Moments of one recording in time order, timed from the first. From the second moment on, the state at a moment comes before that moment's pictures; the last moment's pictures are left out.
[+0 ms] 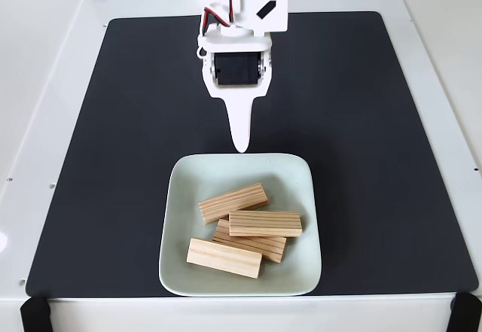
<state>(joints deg) -10.7 61.1 48.1 74.0 4.2</state>
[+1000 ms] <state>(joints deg) -13.7 149.8 142.2 -17.5 8.3</state>
